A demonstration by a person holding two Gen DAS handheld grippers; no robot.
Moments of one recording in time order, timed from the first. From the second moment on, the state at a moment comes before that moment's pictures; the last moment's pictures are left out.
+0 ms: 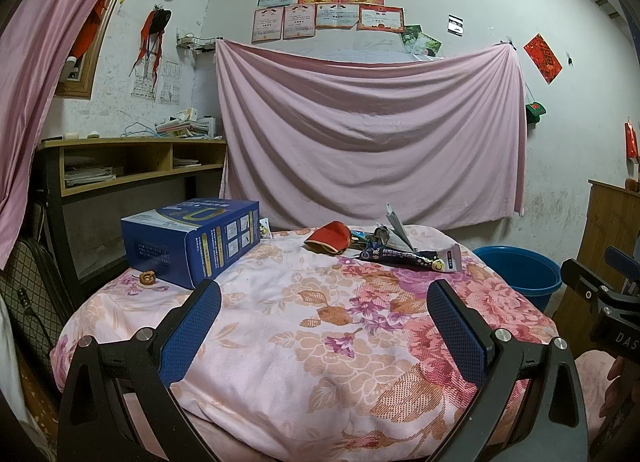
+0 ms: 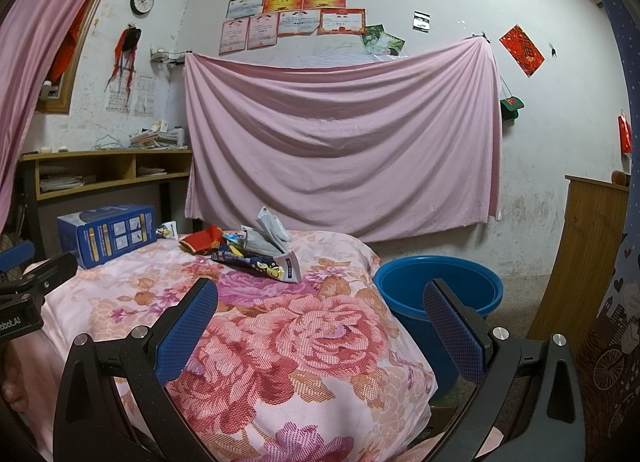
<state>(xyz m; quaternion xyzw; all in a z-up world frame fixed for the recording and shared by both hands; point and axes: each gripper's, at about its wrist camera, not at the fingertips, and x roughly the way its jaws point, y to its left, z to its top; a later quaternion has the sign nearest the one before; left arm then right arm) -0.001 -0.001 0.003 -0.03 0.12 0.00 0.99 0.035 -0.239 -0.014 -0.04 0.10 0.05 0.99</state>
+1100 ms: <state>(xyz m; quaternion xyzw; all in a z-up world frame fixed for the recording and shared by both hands) 0.015 0.006 0.028 -0.05 0.09 0.01 0.99 0.055 -0.241 -0.001 -0.03 0.10 0.07 0.99</state>
